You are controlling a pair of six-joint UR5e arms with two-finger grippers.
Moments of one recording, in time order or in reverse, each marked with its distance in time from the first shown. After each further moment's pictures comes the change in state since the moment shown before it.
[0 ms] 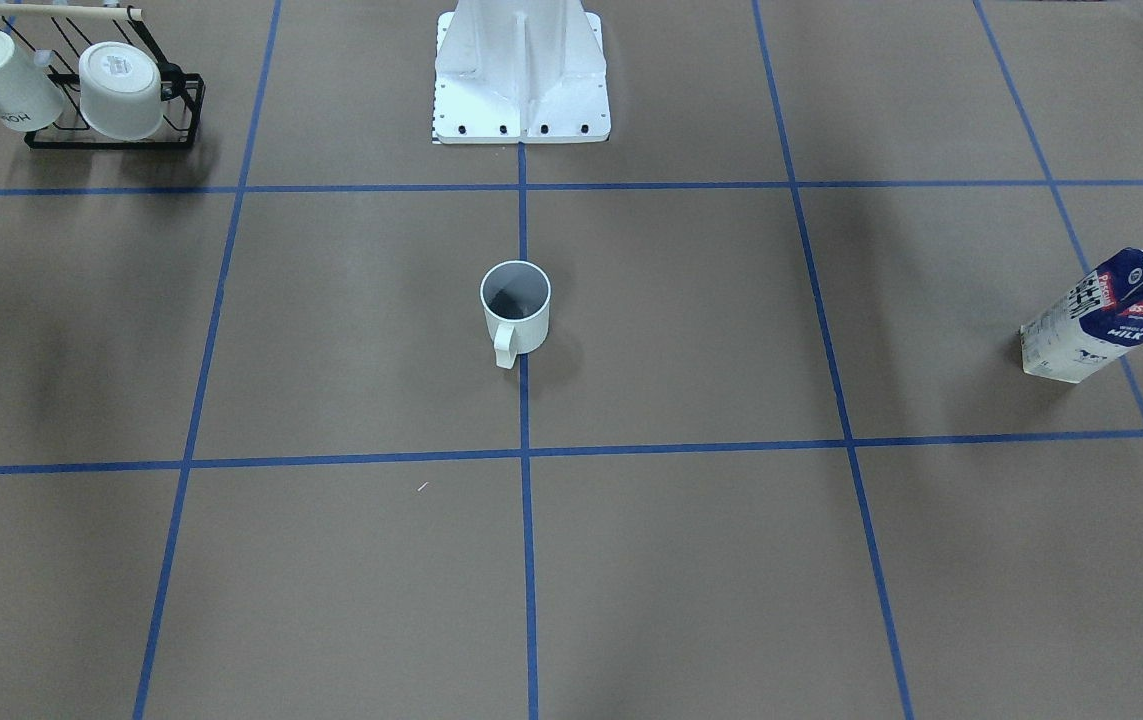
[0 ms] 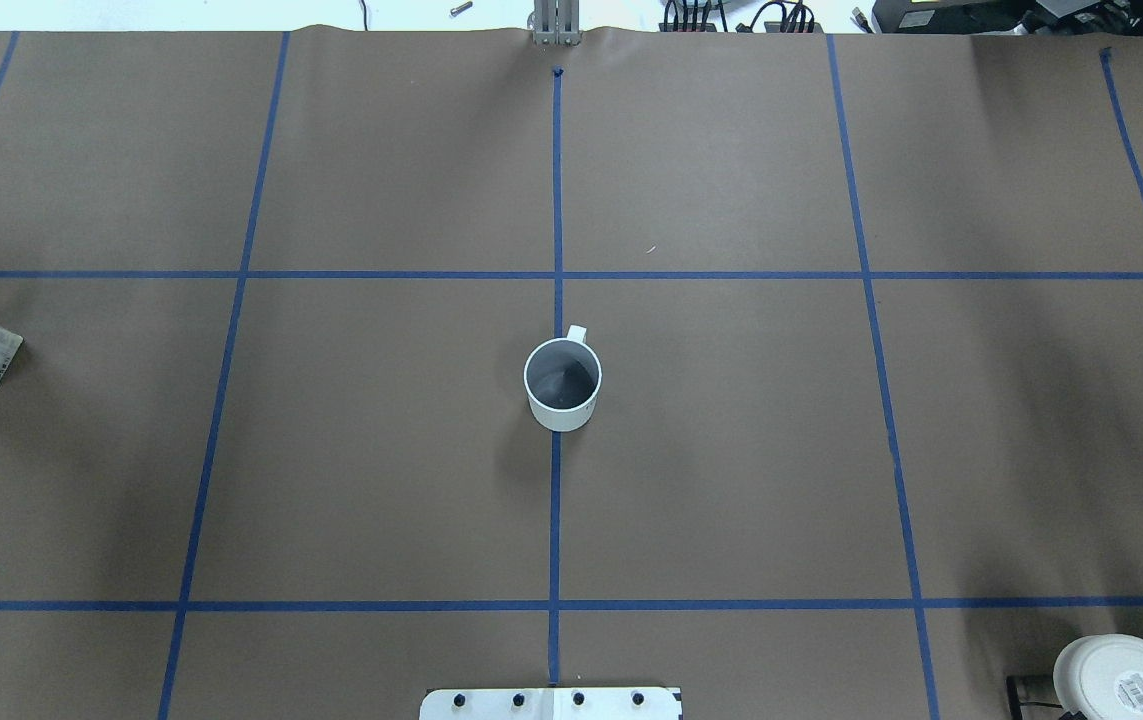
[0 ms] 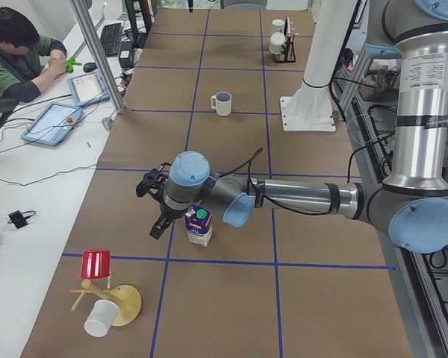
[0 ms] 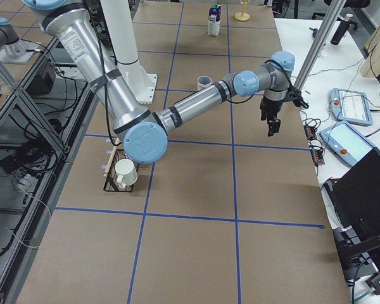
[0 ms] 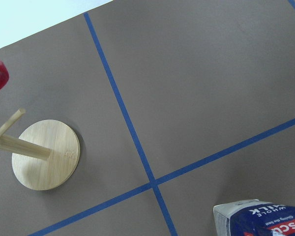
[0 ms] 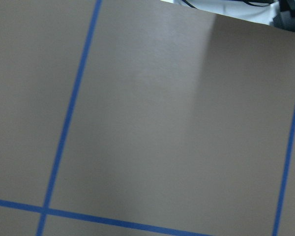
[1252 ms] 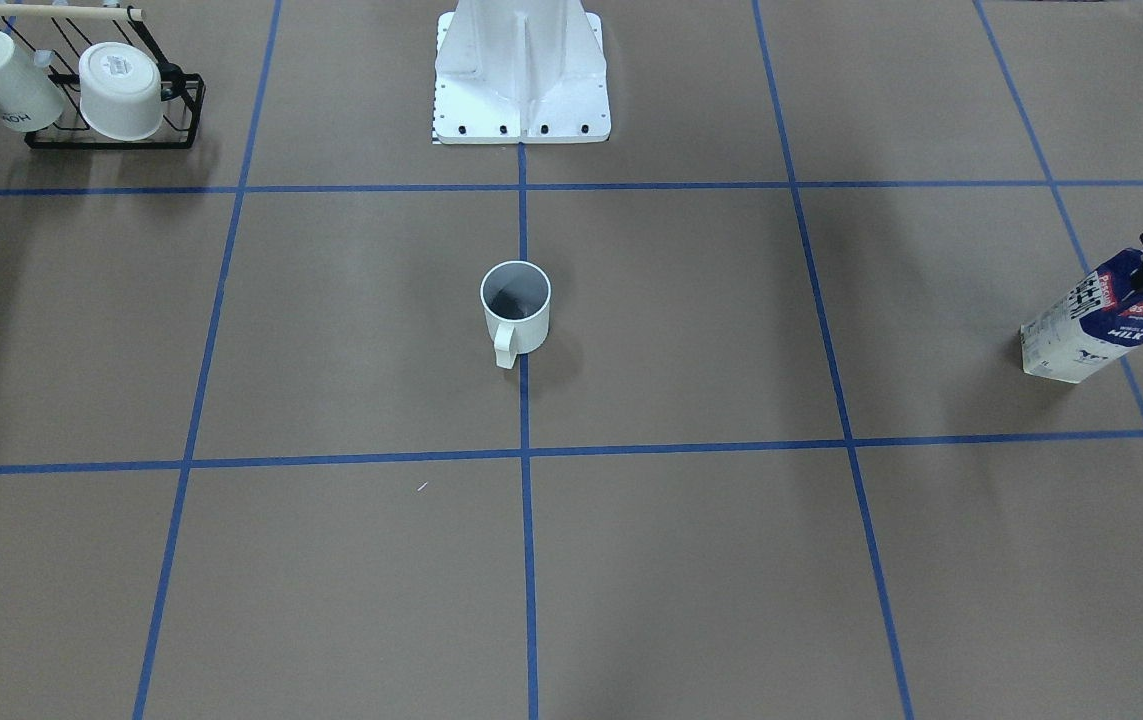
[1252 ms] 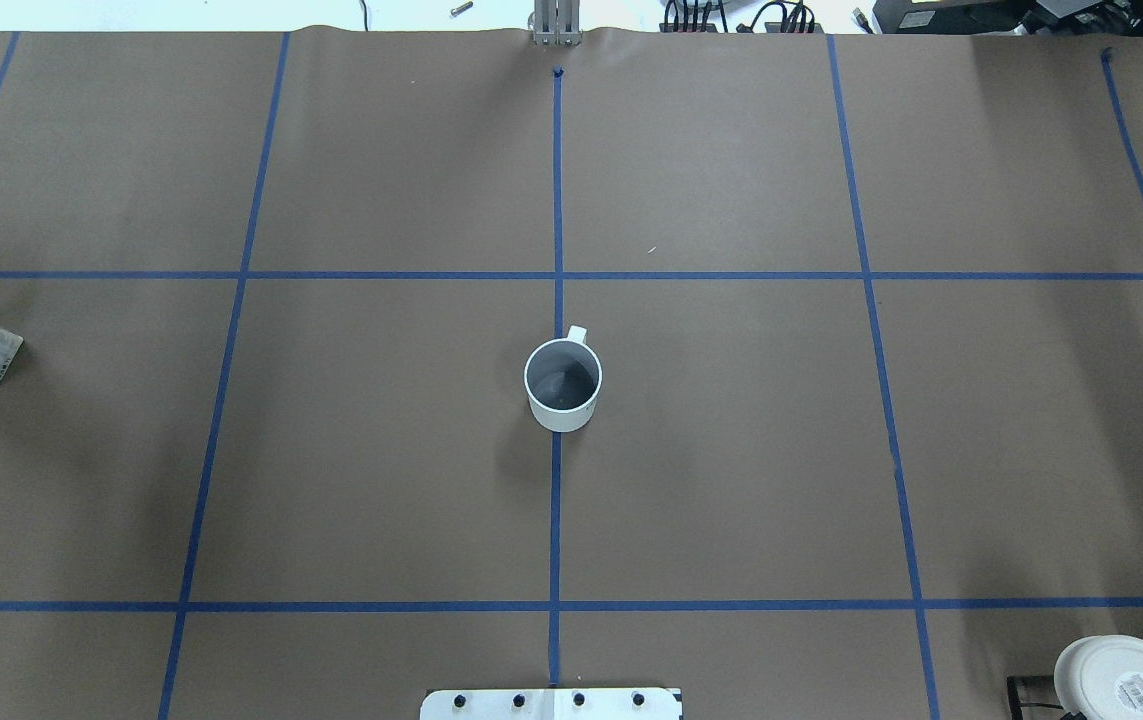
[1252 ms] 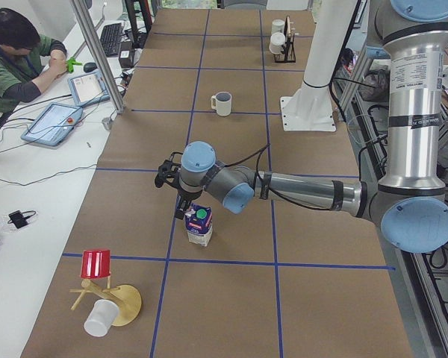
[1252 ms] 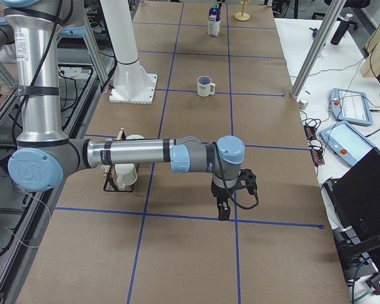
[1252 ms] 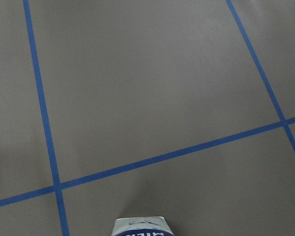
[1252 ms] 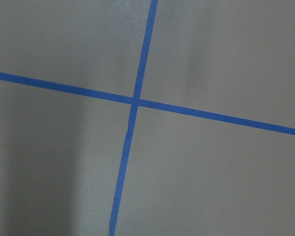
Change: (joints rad) left arm 0.205 0.058 -0.073 -0.048 -0.020 -0.363; right arm 0.094 -0.299 0.041 0.108 -0.008 -0.215
